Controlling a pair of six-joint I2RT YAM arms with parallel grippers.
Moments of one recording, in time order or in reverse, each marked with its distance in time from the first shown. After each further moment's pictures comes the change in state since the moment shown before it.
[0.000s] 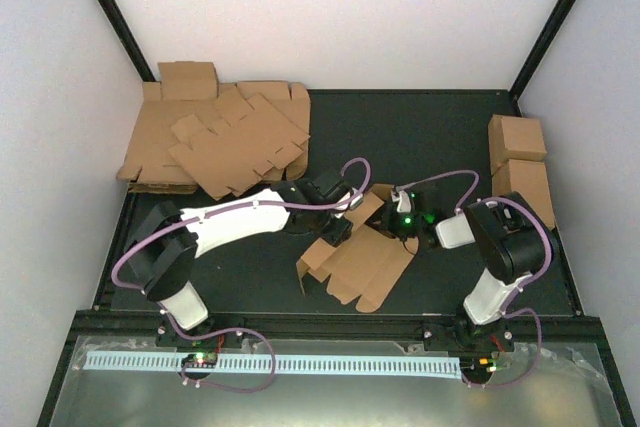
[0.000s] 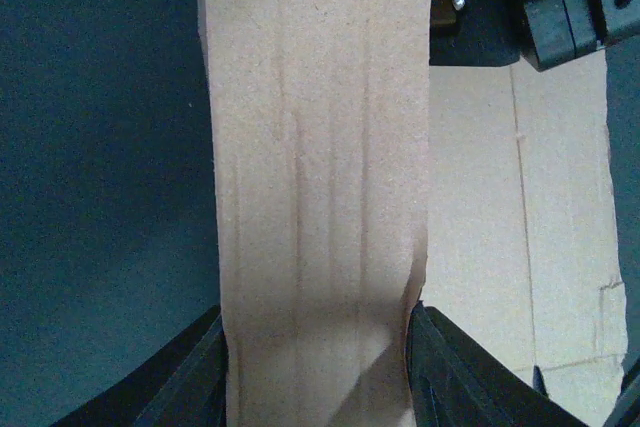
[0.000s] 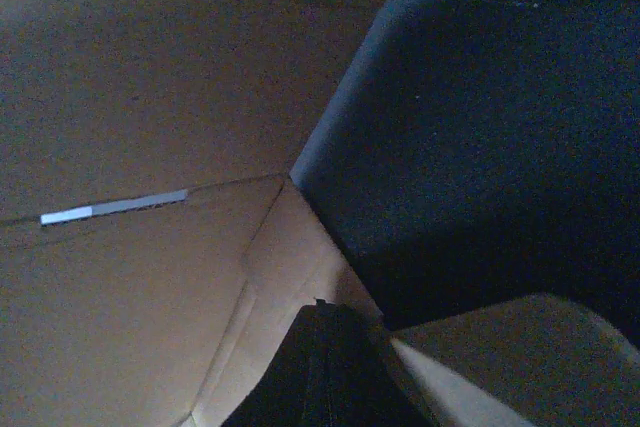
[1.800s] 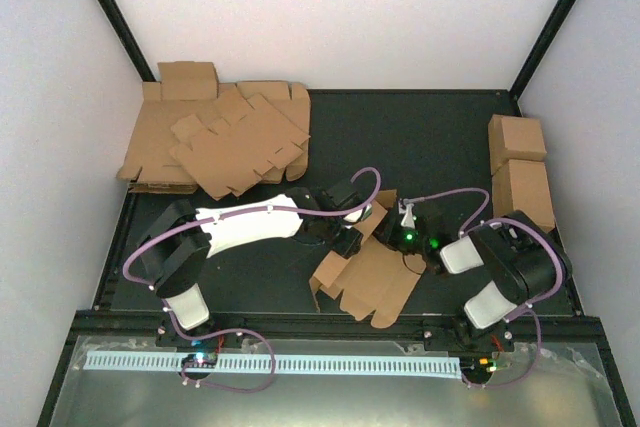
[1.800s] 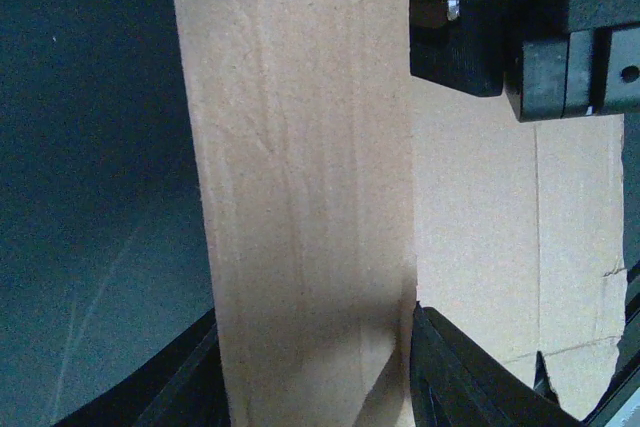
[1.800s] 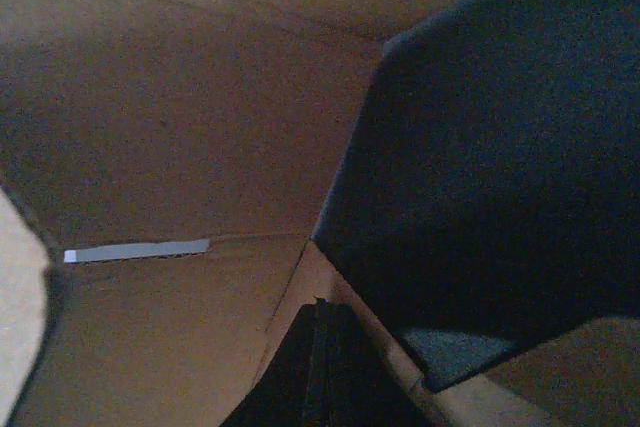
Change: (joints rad) left arm -0.075 0.053 0.021 -0.015 0.058 -0.146; right arm 0.093 -0.124 -0.209 0.216 0.219 0.148
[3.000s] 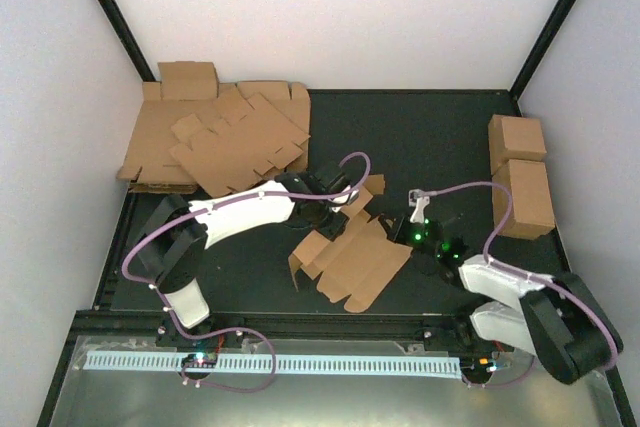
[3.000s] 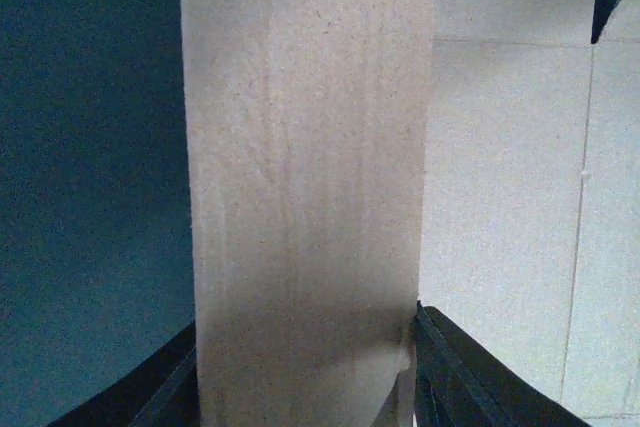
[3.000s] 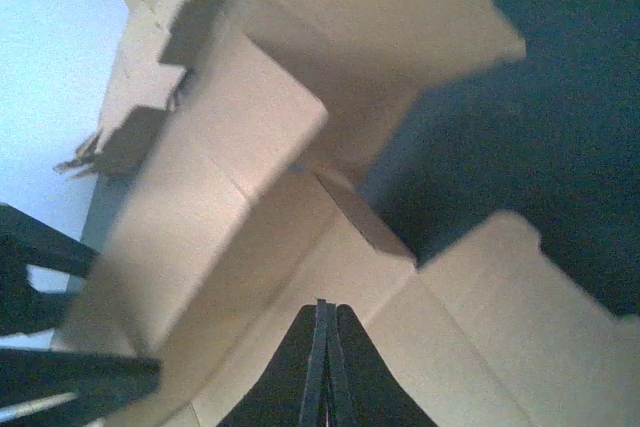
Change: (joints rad) left arm 0.121 0.002 0.038 -0.063 -0.085 0.147; right arm 0.042 -0.401 -0.038 -0.220 0.148 -0.107
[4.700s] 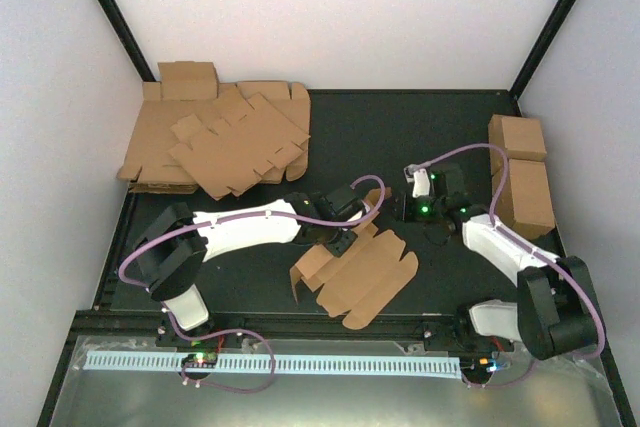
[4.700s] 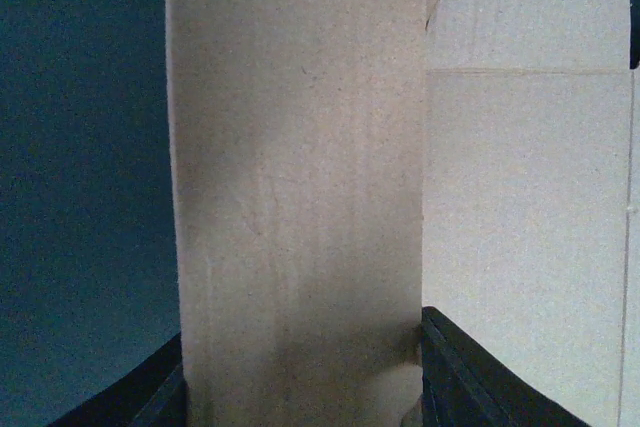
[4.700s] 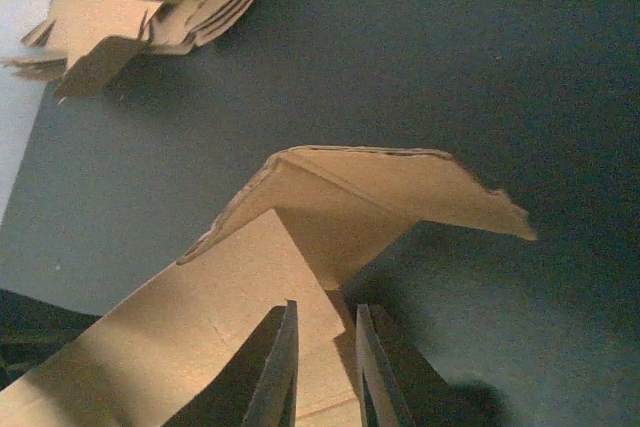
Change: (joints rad) left arm -0.145 -0.028 -0.076 0.083 -0.125 -0.012; right arm -0.192 0.096 0.382 -0.558 -0.277 -0.409
